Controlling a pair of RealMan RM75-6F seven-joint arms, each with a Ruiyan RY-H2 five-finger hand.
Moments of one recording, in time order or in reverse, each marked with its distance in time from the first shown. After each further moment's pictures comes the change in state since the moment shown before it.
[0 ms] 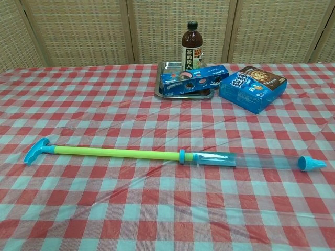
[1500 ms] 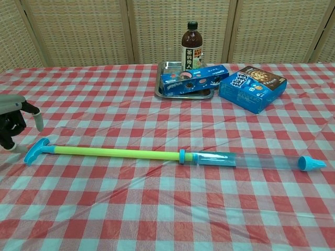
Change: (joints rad) left arm -0.458 -0.252 -0.167 0.096 -0.679 -0.502 0.370; right arm 0.022 -0.007 -0.036 -0.007 -0.040 -0.052 0.017
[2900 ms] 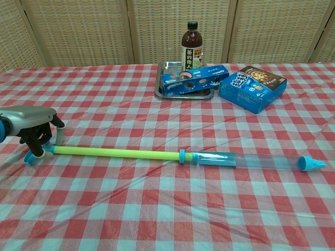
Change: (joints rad) left arm -0.170 -0.132 0.094 0.117 -0.149 0.020 0.066; right arm 0.009 0.002 0.000 0.012 0.012 -0.014 0.056
